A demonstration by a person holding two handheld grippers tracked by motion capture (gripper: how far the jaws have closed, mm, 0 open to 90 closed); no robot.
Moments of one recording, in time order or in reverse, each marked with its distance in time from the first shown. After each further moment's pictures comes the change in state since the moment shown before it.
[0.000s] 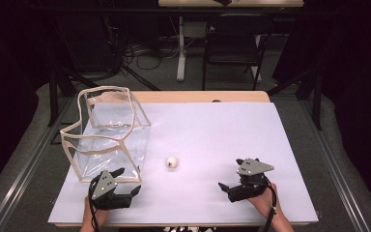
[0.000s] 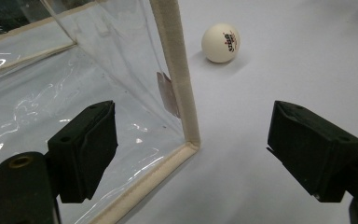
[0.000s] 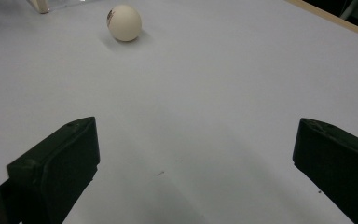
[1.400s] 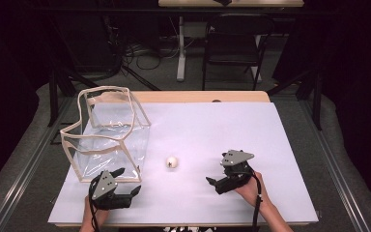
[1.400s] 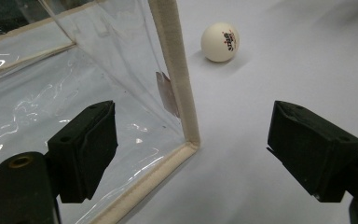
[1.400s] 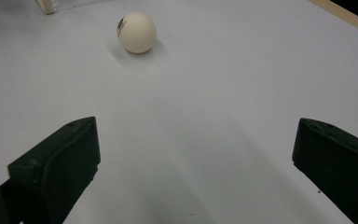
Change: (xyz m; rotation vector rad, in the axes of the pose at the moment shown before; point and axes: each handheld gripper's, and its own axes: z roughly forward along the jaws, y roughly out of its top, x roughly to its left) left arm 0.000 0.000 0.000 0.002 -0.002 0.010; right arm 0.002 0.028 0.036 0.051 0.061 -0.052
